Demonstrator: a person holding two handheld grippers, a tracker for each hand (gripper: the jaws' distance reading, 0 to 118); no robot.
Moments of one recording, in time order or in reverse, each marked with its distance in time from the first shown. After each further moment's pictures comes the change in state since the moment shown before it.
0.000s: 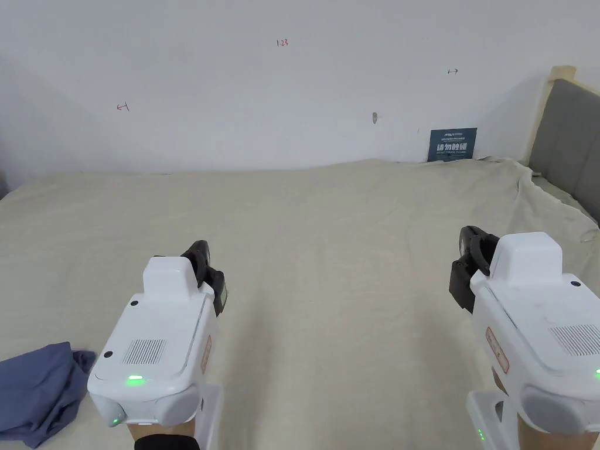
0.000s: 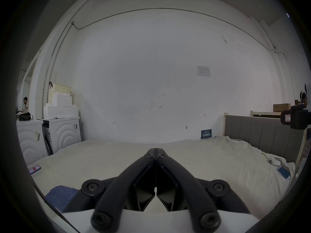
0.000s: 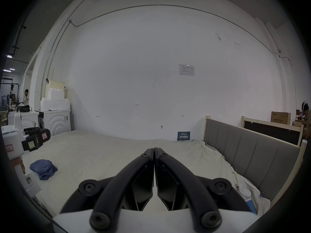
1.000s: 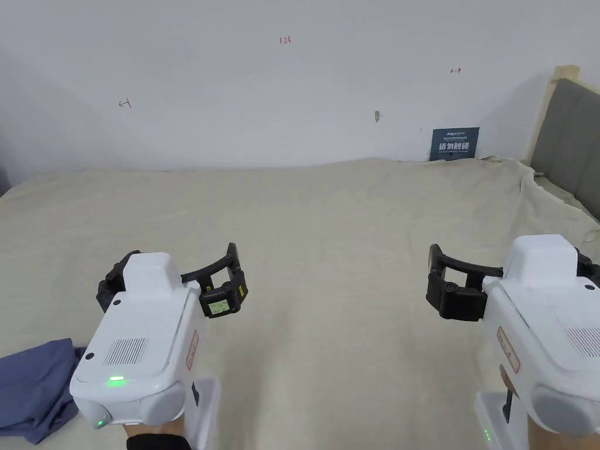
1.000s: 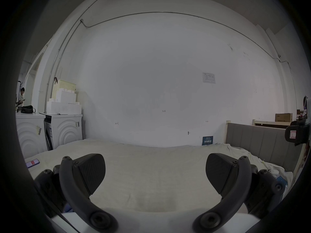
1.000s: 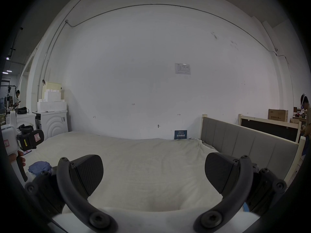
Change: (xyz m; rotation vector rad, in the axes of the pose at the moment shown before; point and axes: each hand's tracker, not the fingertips) left arm -0.016 0.004 0.004 0.030 0.019 0.066; right arm 0.005 -0.002 0.001 -0.010 -0.033 -0.018
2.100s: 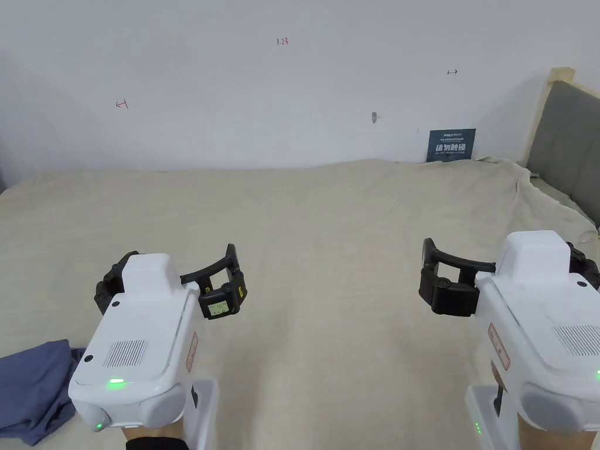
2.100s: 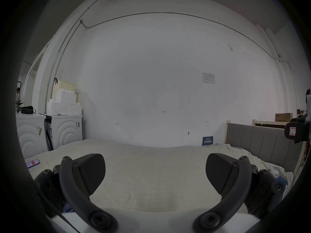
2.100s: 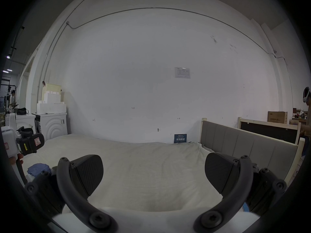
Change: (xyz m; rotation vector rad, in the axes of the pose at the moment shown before) left arm 0.003 0.001 0.002 0.004 0.004 -0.003; right arm -0.007 0.003 0.003 0.036 -0.008 0.004
